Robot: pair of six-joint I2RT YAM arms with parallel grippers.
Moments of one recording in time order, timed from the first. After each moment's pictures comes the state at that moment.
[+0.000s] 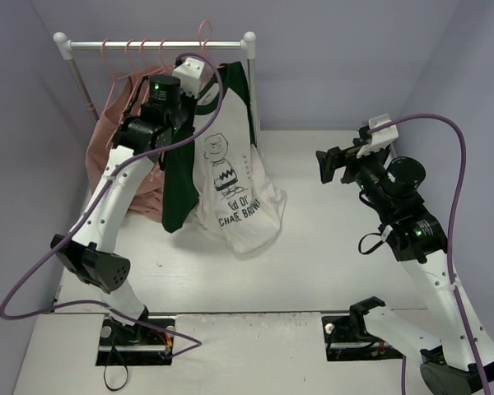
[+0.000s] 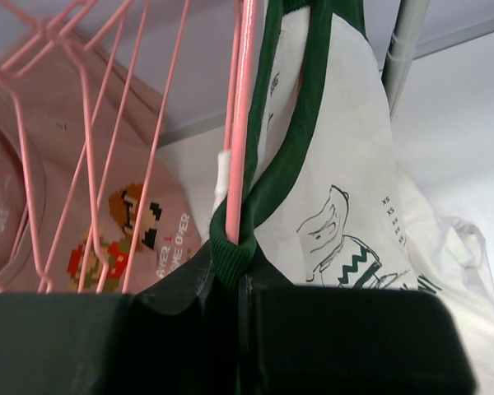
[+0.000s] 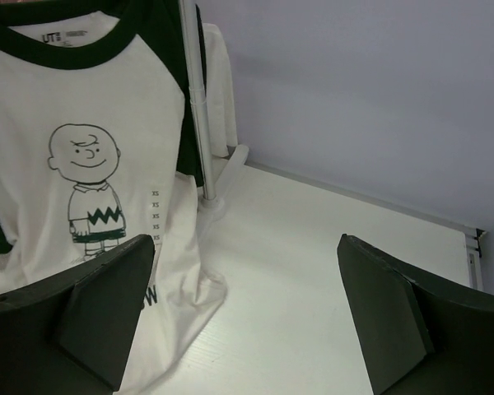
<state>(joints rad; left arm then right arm) -0.41 1.66 2.02 -0.74 -0.18 0.10 0.36 0.91 1.19 -0.29 0.01 -0.06</state>
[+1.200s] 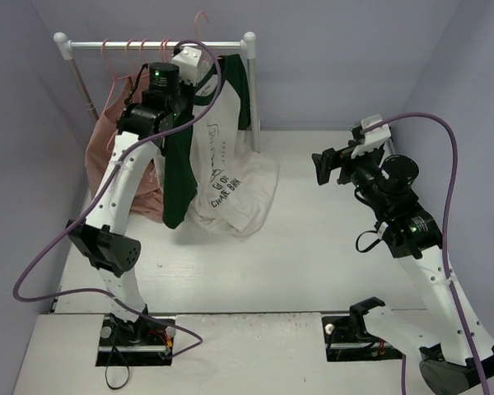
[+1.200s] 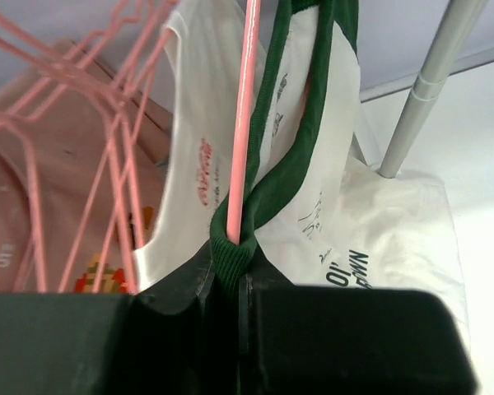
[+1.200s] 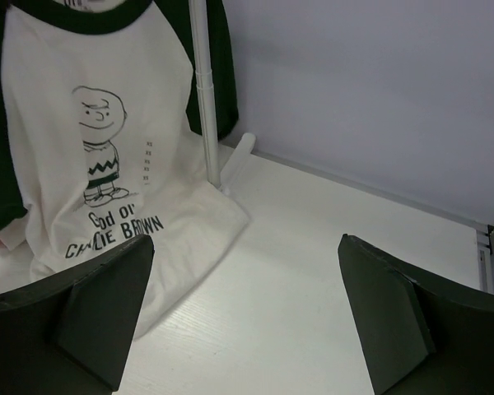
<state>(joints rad) -0.35 1.82 2.23 -0.77 -0.13 0.10 0.36 0.93 1.17 -0.29 -0.01 -0.07</state>
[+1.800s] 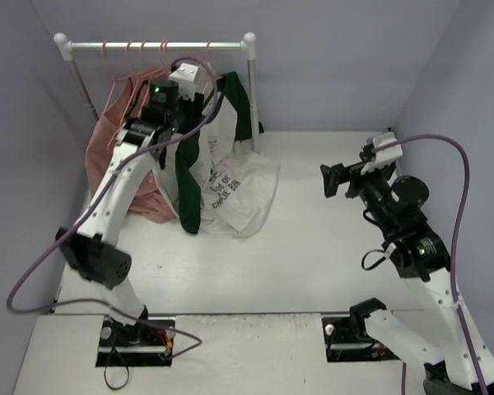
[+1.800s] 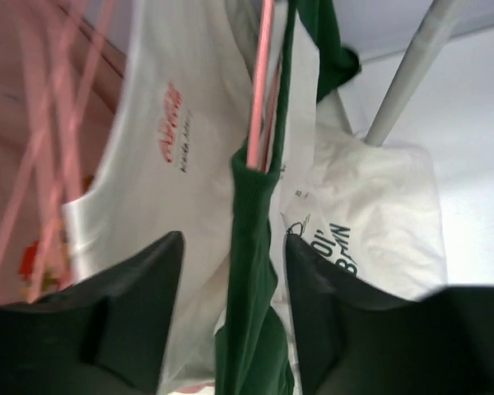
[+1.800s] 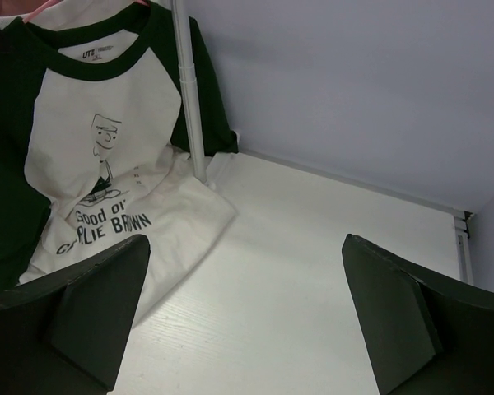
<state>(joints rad) -0.35 1.74 1.98 -0.68 -0.11 0.01 0.36 0.80 1.07 -0.29 0.03 -0.07</state>
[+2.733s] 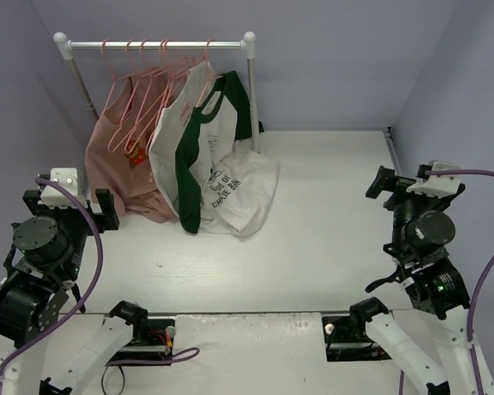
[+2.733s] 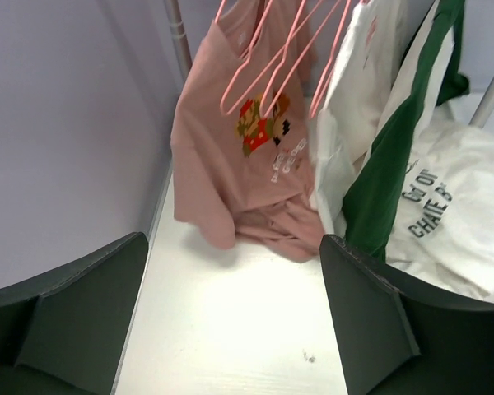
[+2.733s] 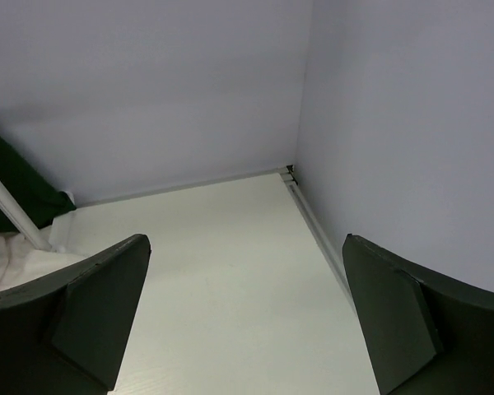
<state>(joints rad) -0.35 0.63 1.34 -0.86 -0.44 0.05 0.36 0.58 1.00 -0.29 0.61 -0.05</state>
